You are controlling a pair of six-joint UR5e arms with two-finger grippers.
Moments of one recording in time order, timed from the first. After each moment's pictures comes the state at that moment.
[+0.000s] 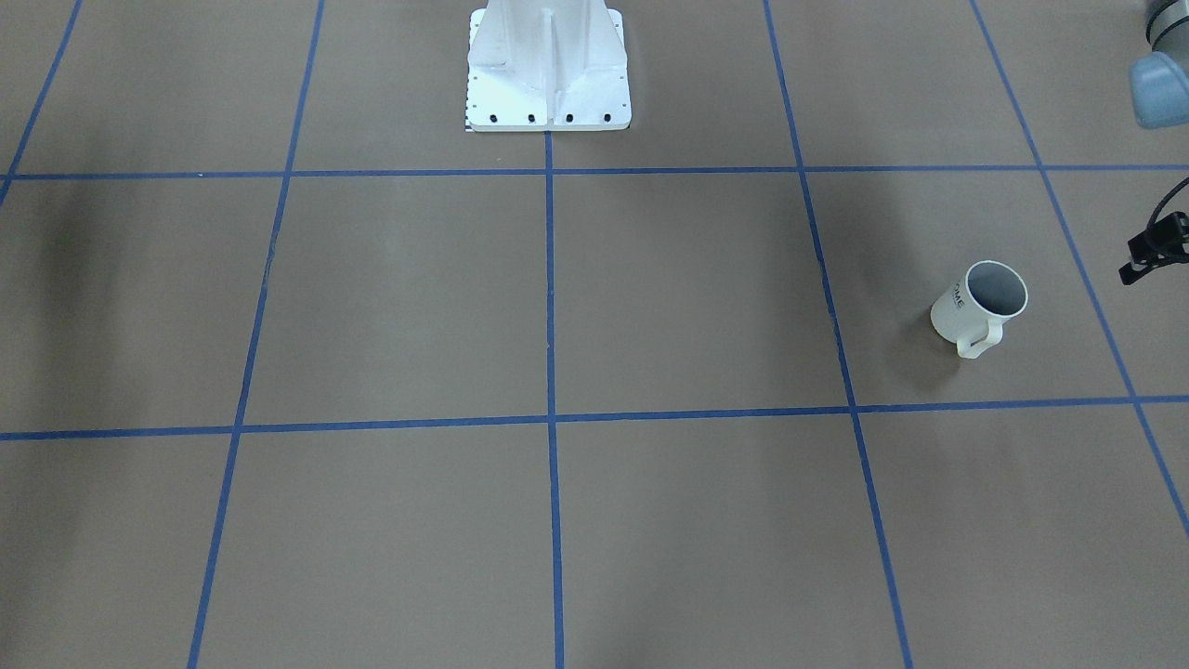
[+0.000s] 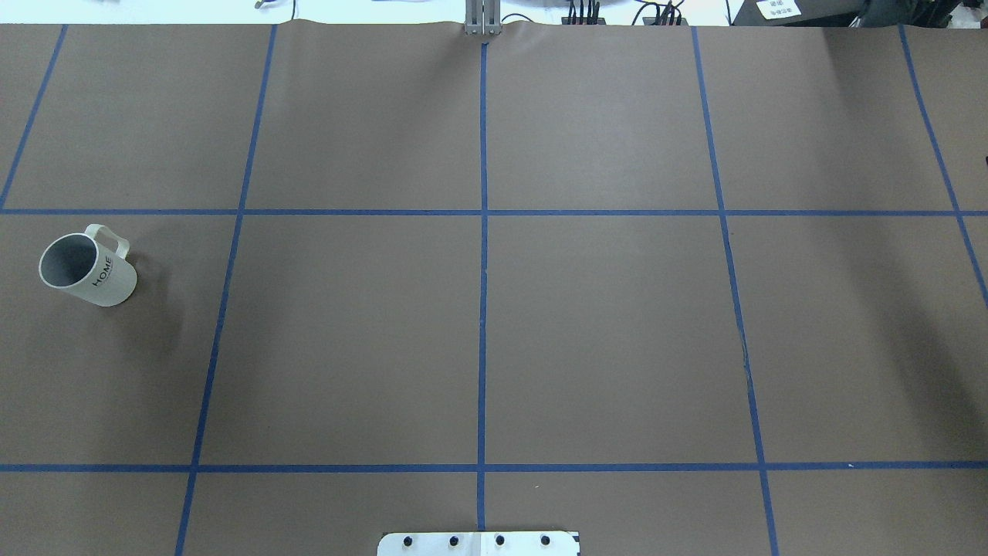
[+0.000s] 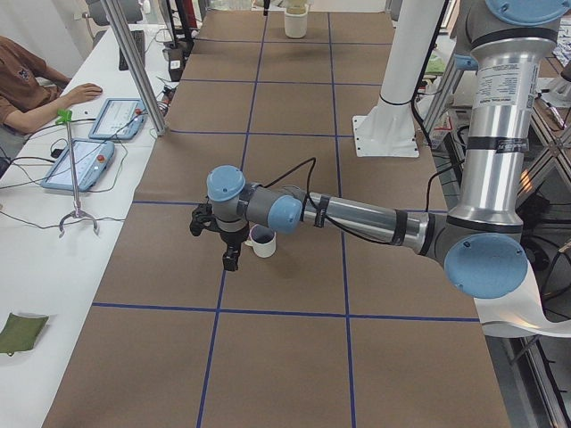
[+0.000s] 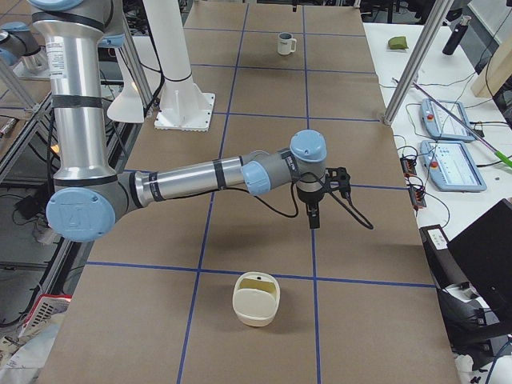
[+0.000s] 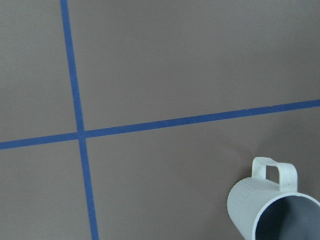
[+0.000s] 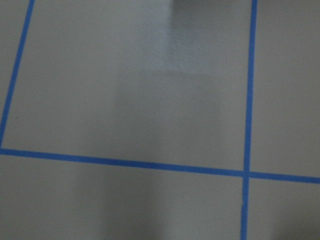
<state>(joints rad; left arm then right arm) -1.39 -1.63 -1.70 -1.64 -2.33 -0.15 1.43 -1.56 1.75 -1.39 2.29 0.30</state>
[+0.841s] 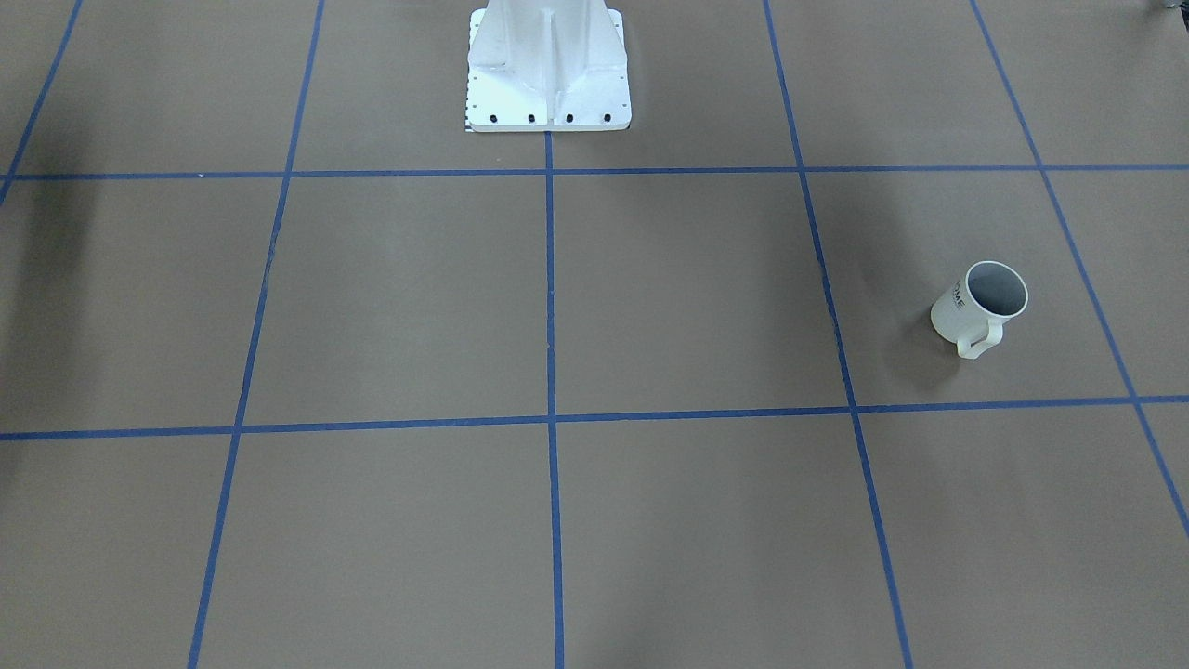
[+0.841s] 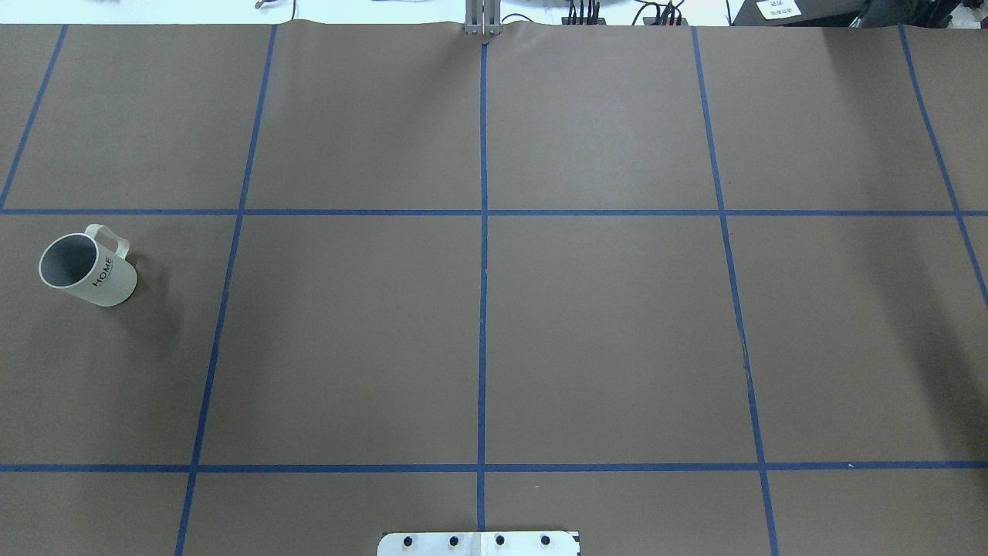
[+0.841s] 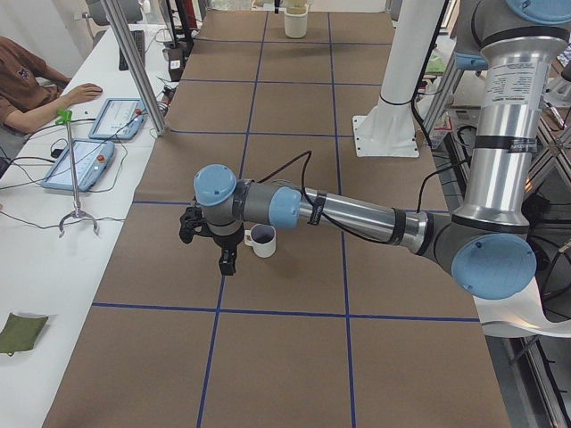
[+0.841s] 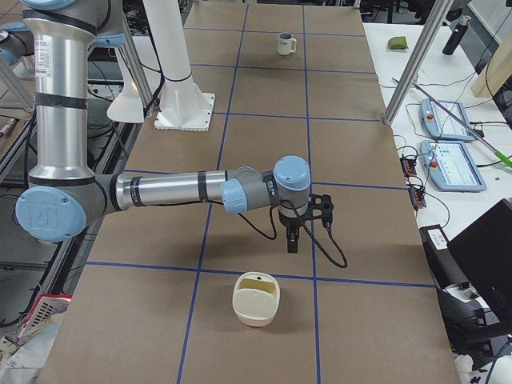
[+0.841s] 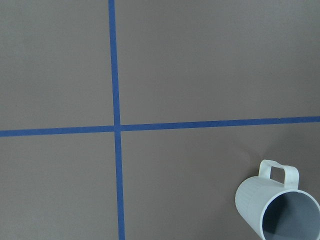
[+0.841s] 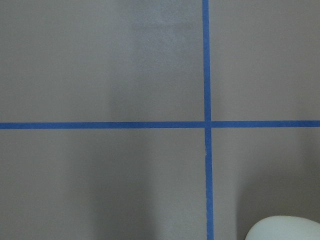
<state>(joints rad) -1.50 -1.65 -1.71 -1.51 -2.41 -0.12 1.46 -1.64 1.74 -1.41 2.32 0.28</state>
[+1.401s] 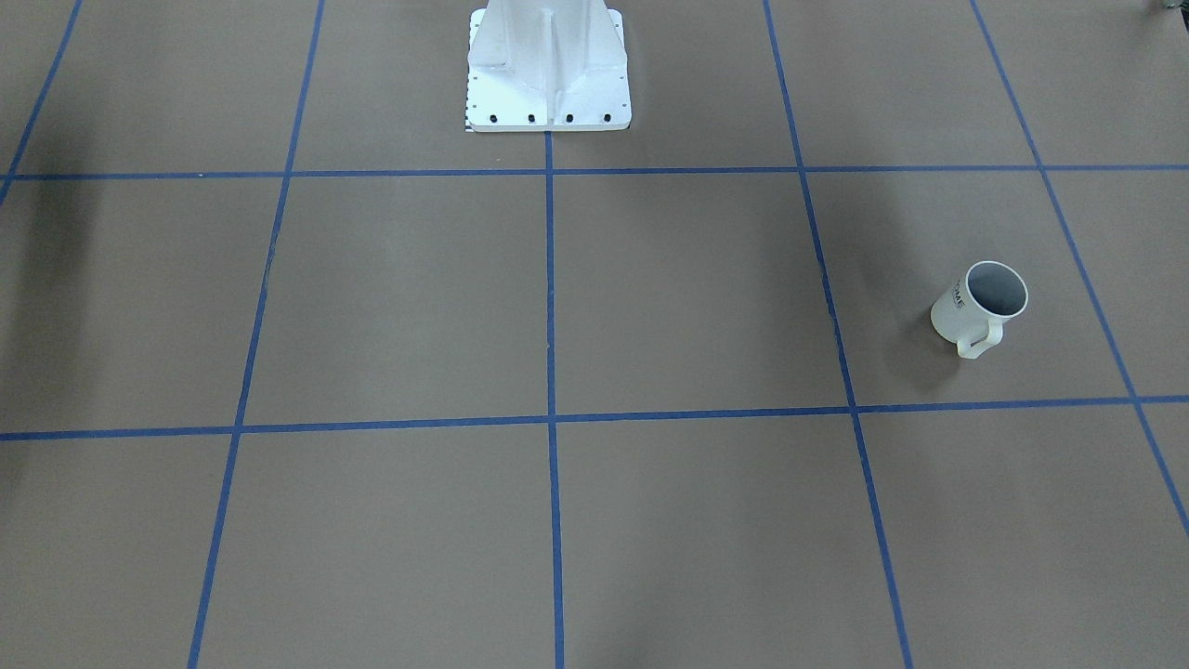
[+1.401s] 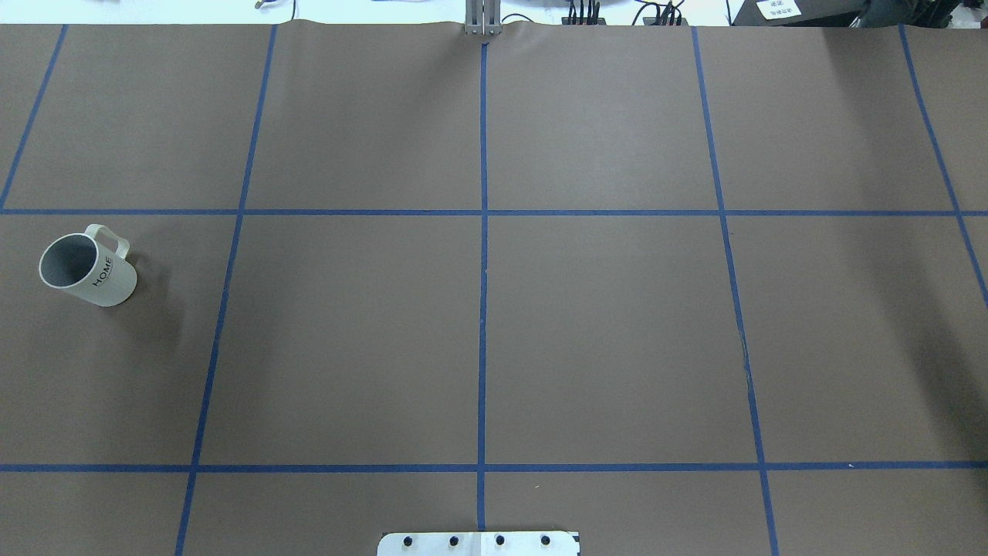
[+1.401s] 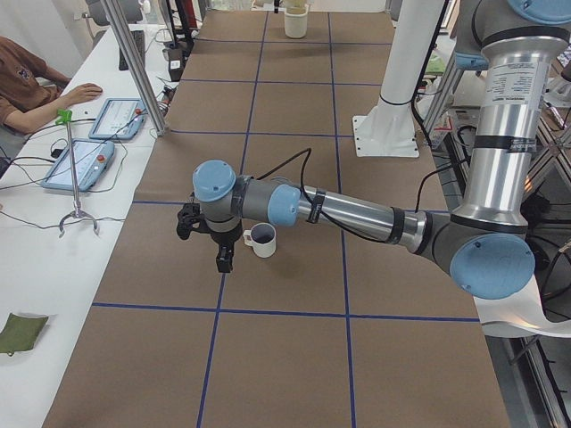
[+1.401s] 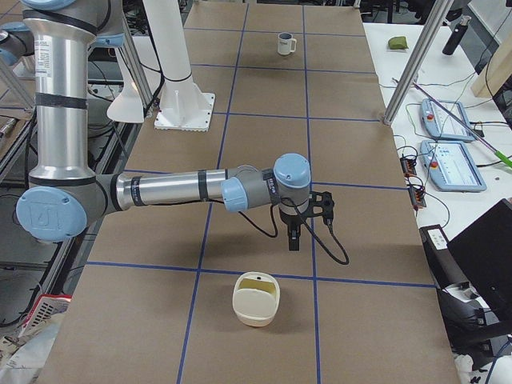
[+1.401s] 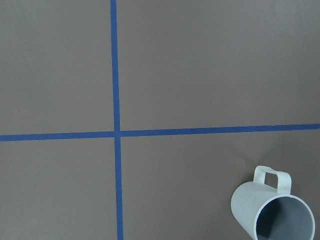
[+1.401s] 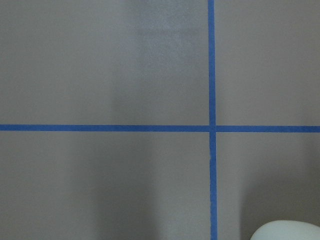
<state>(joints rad) -1.50 -1.66 -1.71 -1.51 -2.41 -0.13 1.46 -1.63 1.75 -1.41 2.34 0.28</state>
